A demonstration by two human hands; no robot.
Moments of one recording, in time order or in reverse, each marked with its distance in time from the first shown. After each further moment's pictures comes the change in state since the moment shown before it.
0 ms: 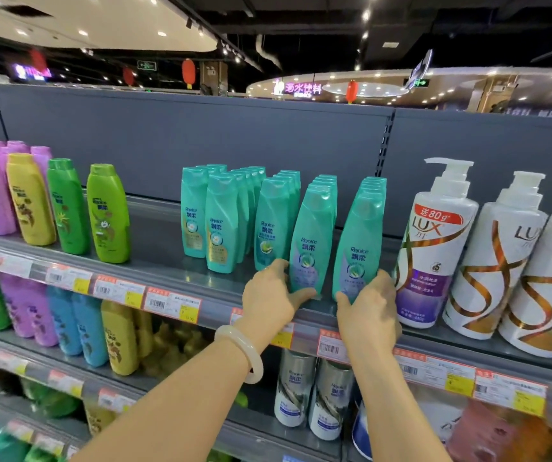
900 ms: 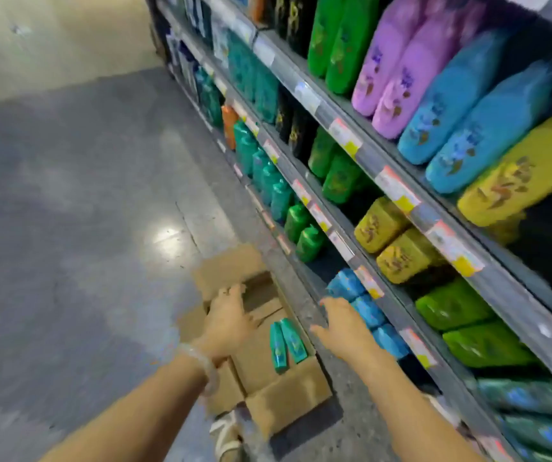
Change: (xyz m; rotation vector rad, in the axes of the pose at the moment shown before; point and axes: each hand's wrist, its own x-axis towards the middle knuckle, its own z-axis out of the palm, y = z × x) left_hand -0.360 -0.490 -0.145 0.078 -0.214 -1.172; right_hand -0.400 -0.089 0.371 -0.477 -1.457 -0.734
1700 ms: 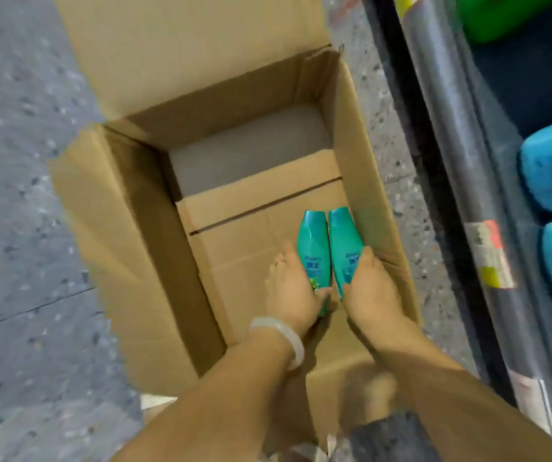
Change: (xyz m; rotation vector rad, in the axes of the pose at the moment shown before) left_hand 0.305 -0.216 0.496 -0.204 -0.193 -0.307; right_hand 0.397 0.189 0.439 -0.104 -0.198 0.325
